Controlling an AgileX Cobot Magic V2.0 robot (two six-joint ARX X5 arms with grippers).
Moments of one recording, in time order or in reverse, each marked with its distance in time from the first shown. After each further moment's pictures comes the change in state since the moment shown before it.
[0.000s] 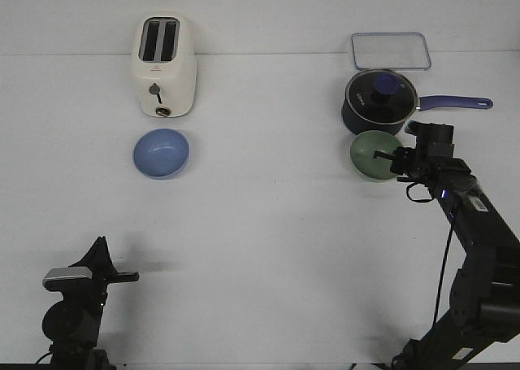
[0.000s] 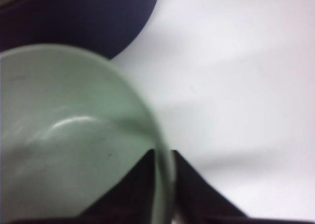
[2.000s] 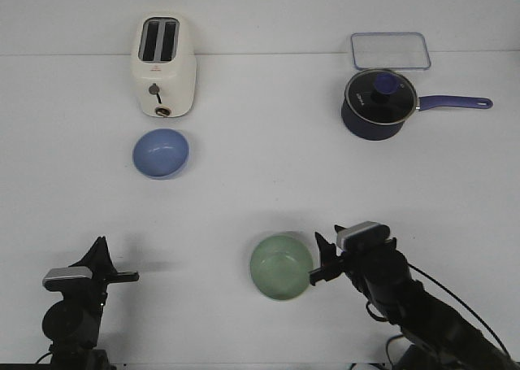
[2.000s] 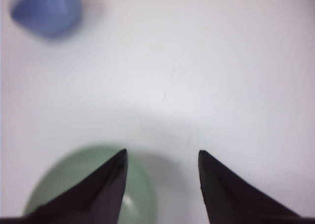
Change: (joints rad) left arm 0.000 0.000 0.000 -0.001 0.000 0.000; right arm 0.915 -1.092 -0.584 -0.034 0.325 0.101
